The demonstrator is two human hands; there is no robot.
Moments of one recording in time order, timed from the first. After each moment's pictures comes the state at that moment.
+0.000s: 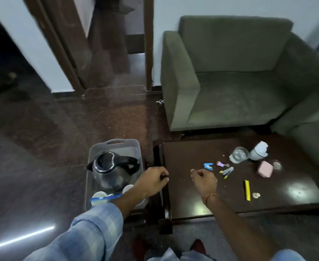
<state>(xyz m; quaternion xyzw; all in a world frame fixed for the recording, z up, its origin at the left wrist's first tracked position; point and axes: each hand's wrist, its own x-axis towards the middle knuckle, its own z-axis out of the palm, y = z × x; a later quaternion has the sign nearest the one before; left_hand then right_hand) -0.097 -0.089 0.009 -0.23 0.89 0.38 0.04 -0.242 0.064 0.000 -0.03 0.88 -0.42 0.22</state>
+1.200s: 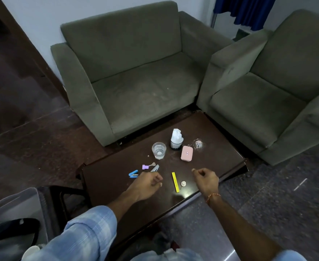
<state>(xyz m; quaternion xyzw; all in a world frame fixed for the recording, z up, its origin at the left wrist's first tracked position) -0.400 0.149 0.001 -0.11 0.89 0.40 0.17 -0.490 0.366 0.002 0.14 0.86 -0.46 0.15</state>
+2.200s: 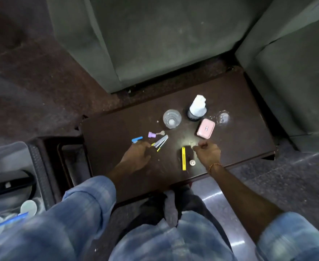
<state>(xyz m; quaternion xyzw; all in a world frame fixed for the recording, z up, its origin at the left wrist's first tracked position) -0.449 0.084 -0.099 -0.26 0.88 0.34 0.22 -0.595 0.301 -0.099 0.15 0.88 -0.36 0.29</state>
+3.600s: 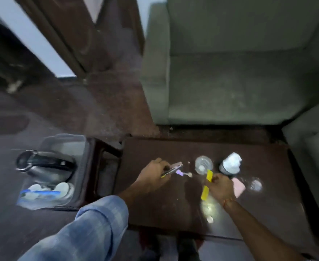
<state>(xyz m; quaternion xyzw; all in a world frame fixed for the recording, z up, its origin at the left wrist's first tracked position) -0.430 0.073 -0.022 -0.33 0.89 0.30 0.07 -0.621 0.250 -0.065 -0.23 0.89 -0.23 0.31</state>
